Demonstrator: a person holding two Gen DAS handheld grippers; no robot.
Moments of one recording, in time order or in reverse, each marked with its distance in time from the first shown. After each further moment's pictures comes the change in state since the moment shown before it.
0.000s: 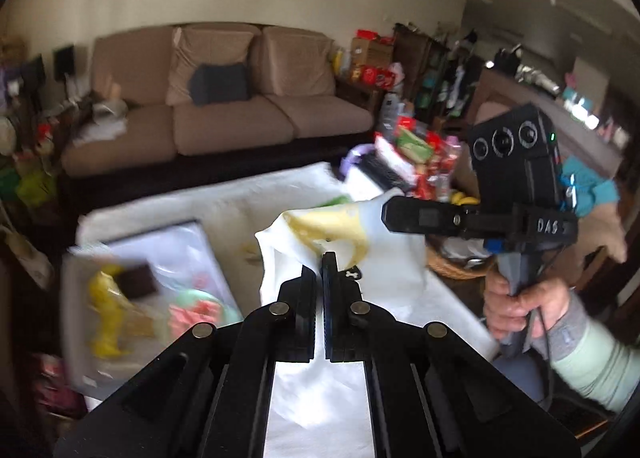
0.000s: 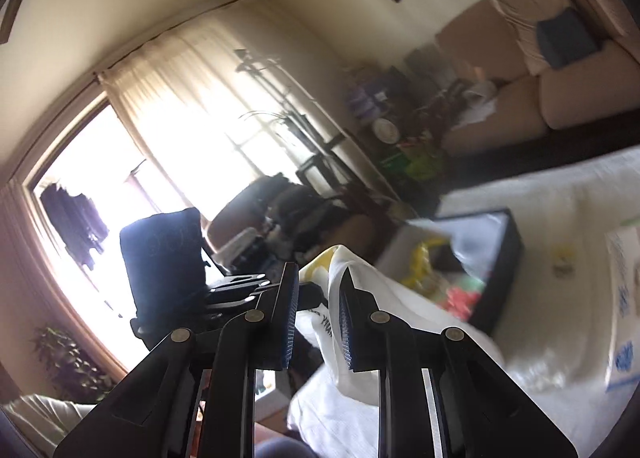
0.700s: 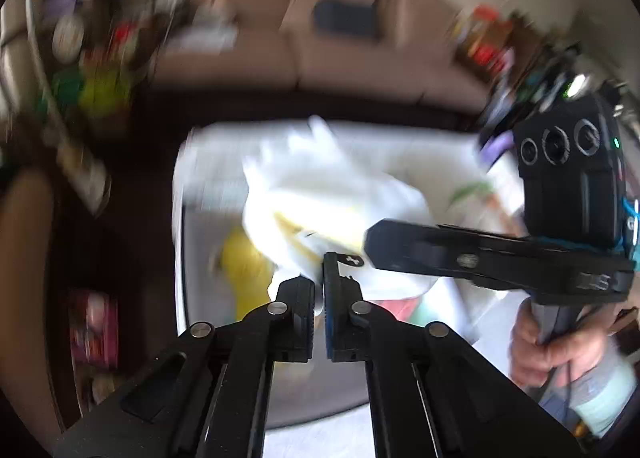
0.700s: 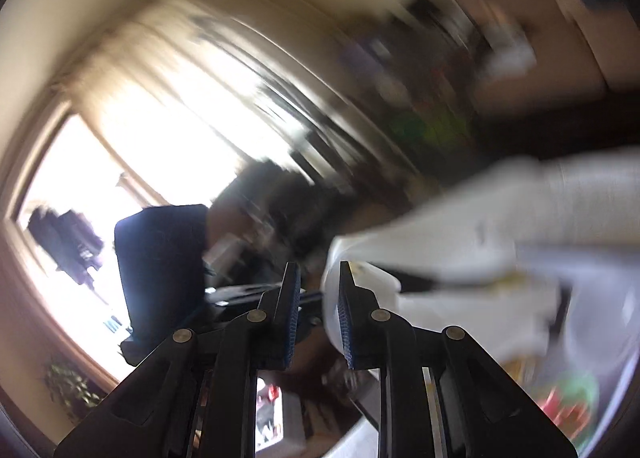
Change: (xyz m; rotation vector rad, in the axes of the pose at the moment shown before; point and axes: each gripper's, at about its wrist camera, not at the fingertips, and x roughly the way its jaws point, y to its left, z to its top) left arm 0.092 0.299 -0.054 -0.282 0.293 0.203; right arm 0.333 -0.096 0.032 0.181 0.201 -0.035
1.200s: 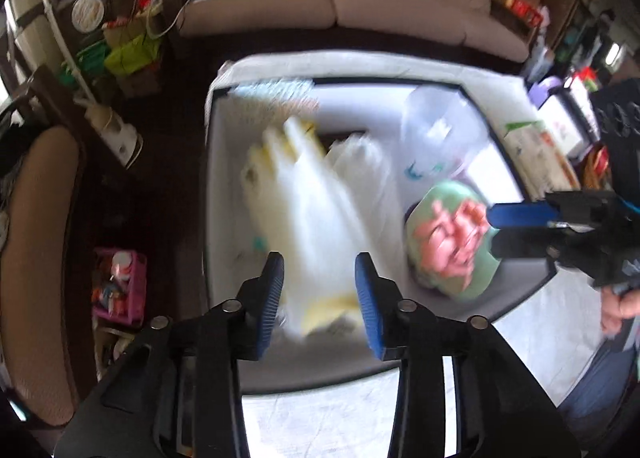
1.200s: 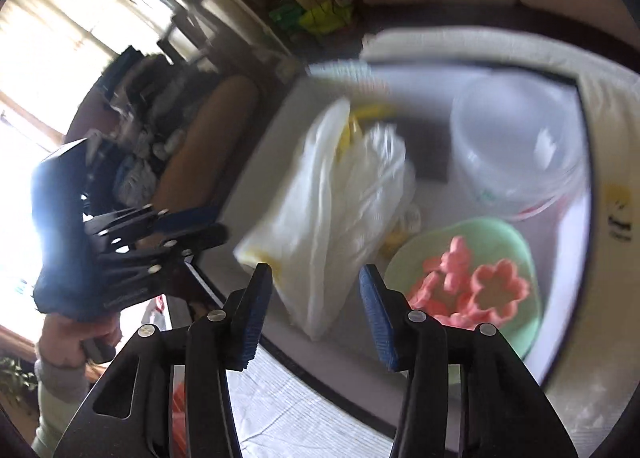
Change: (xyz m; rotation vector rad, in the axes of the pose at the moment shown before) left arm 0.034 -0.001 -0.052 0.045 0.057 0.116; right arm -0.009 -0.056 -0.074 -0.023 0.272 -0.410
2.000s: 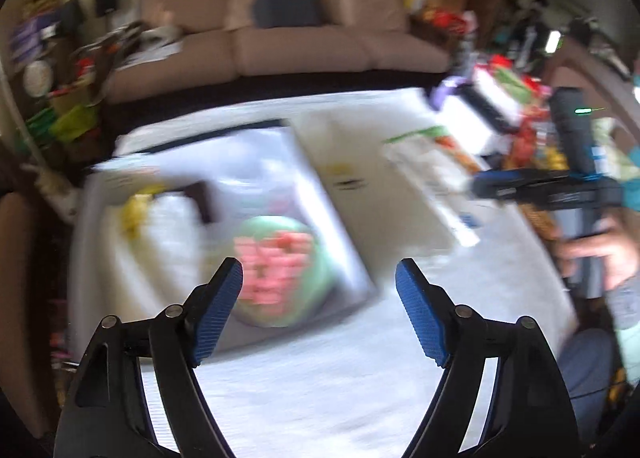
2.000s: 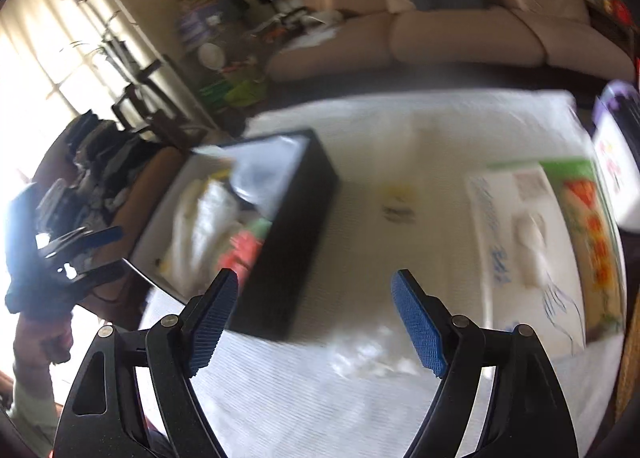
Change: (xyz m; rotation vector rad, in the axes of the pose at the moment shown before) left arm -0.049 -0.201 -0.033 0.154 -0.163 -0.170; right arm -0.190 -0.126 -0.092 0.066 -0.222 -0.257
